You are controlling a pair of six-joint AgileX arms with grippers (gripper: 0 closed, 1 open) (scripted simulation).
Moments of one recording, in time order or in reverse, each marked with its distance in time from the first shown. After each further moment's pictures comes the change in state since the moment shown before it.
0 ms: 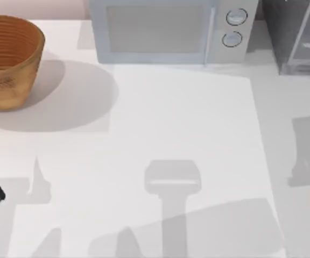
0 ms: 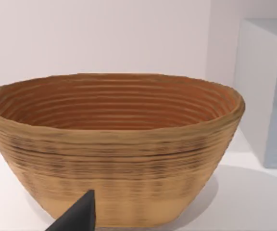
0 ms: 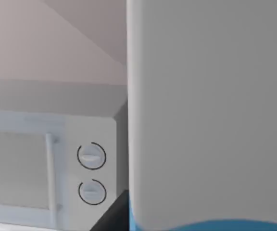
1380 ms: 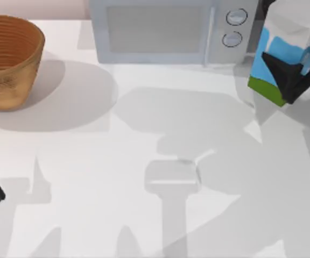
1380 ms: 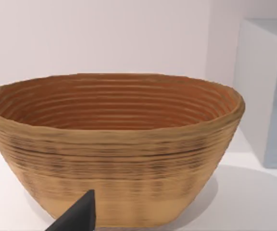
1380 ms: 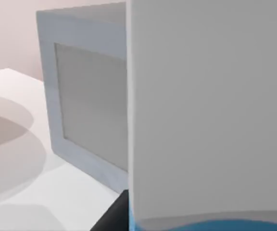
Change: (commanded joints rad) left arm 0.000 0.000 0.000 0.000 0.000 0.000; right arm -0.009 1.725 0.644 0.974 -0.605 0.013
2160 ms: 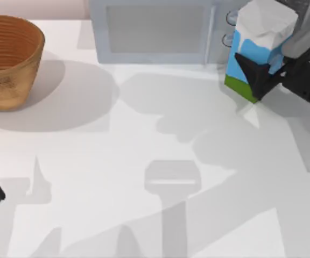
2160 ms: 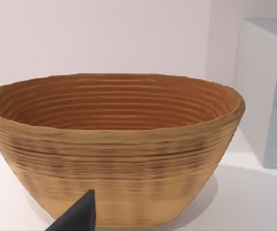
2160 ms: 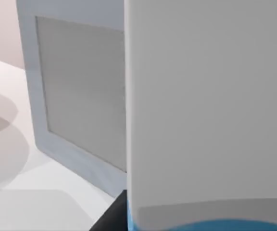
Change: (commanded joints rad) left arm 0.000 0.000 0.000 0.000 0.000 0.000; right arm 0.095 0.219 0.178 0.039 0.098 -0.003
